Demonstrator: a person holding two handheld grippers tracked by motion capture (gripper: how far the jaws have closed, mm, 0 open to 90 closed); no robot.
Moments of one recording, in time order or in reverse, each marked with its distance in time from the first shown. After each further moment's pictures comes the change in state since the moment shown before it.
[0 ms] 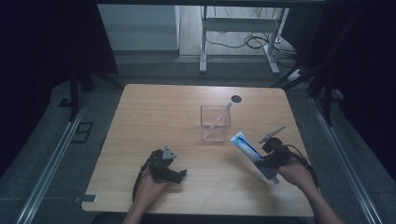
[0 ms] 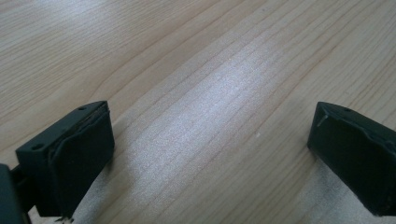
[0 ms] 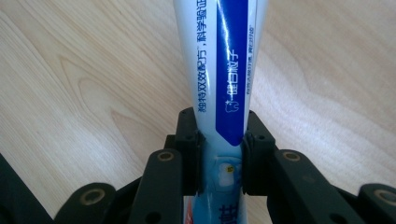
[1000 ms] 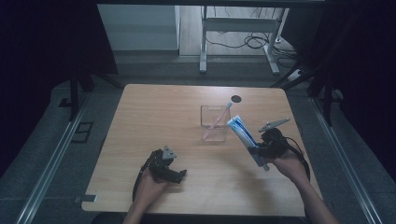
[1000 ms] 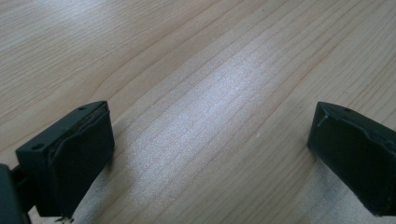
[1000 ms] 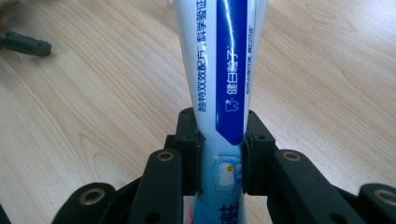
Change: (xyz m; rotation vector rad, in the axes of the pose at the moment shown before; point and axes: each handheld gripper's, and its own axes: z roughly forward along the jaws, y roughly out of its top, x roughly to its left) left arm 0.000 0.000 0.000 -0.003 0.001 -0.002; right arm 0.002 0.024 -0.014 -0.234 -0.013 0.001
